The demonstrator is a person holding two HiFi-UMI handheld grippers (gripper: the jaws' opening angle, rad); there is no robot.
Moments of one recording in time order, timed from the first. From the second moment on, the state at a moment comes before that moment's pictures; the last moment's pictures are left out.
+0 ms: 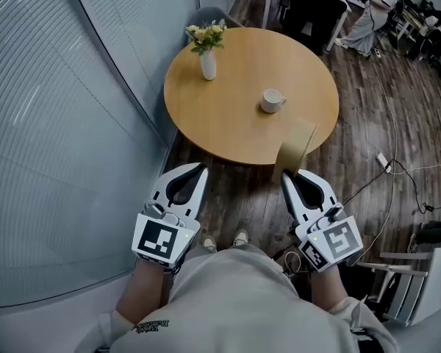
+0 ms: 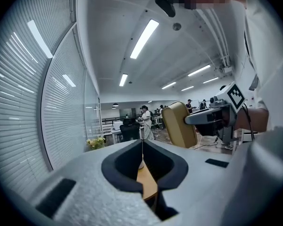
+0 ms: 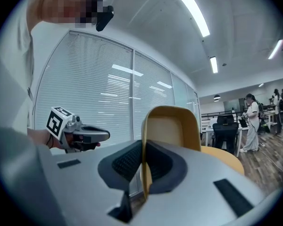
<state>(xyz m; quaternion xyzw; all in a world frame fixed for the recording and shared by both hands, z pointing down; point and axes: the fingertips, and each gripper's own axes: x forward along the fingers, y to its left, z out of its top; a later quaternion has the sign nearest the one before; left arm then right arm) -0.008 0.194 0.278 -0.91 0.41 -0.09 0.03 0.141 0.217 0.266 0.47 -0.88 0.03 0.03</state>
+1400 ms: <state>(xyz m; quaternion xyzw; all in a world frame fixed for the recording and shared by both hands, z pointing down) 0.041 0.154 0.306 -0.89 0.44 -0.12 0.03 0.194 0.166 0.304 0.44 -0.90 0.04 0.05</state>
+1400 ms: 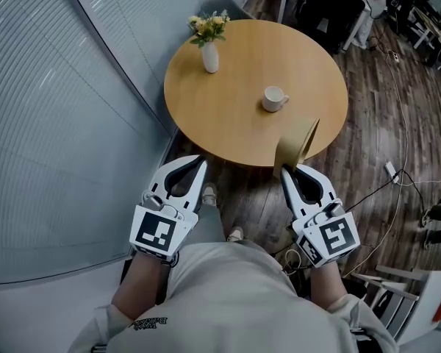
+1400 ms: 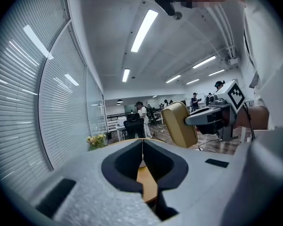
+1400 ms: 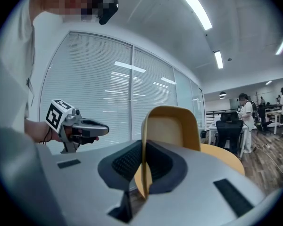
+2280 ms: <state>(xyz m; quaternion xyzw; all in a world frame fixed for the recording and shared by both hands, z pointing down) 0.014 0.058 0.312 -0.90 0.42 -0.11 0.03 0.154 0.070 0.311 0.44 -0.89 0.06 0.06</state>
